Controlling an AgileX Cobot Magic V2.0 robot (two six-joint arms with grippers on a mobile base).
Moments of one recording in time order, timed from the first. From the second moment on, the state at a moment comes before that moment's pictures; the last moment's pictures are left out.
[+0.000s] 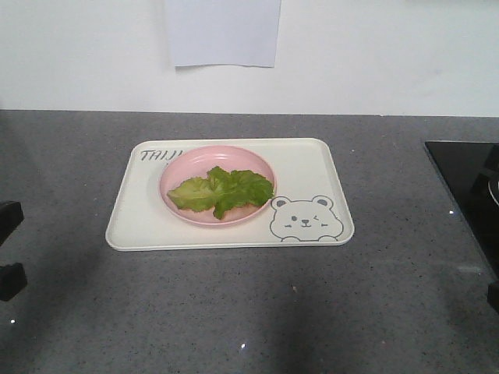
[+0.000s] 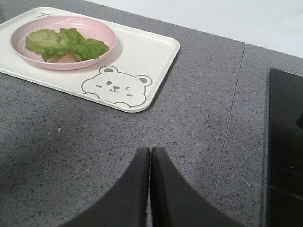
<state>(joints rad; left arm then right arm) -0.30 0.68 -0.51 -0.02 0.22 -0.10 0.25 0.37 -0.42 0.09 0.55 -0.19</state>
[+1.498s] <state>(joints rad) 0.08 -0.01 0.02 0.10 0.09 -0.23 0.25 0.37 -0.42 0.09 0.55 -0.19</state>
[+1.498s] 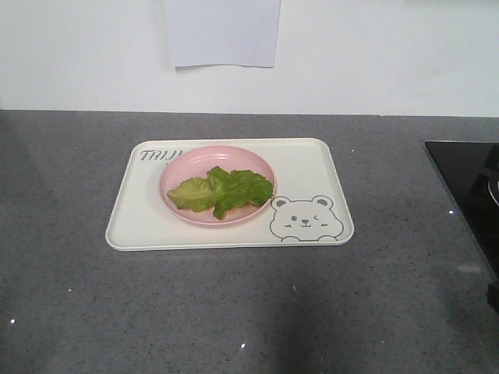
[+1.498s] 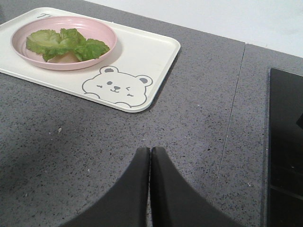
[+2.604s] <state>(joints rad) 0.08 -0.01 0.02 -0.13 0.07 0.03 0.25 0.37 -0.42 0.09 0.55 -0.19</state>
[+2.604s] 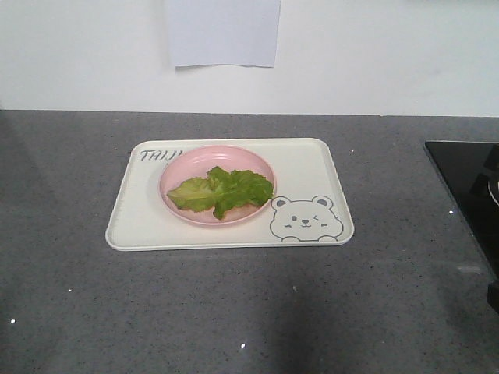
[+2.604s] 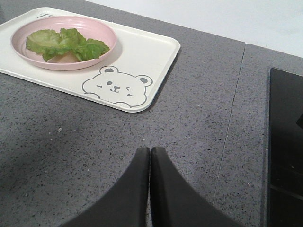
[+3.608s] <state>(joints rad) 0.08 -0.01 0.02 -0.13 0.07 0.03 0.13 0.15 -0.14 0.06 0.33 -0.09</state>
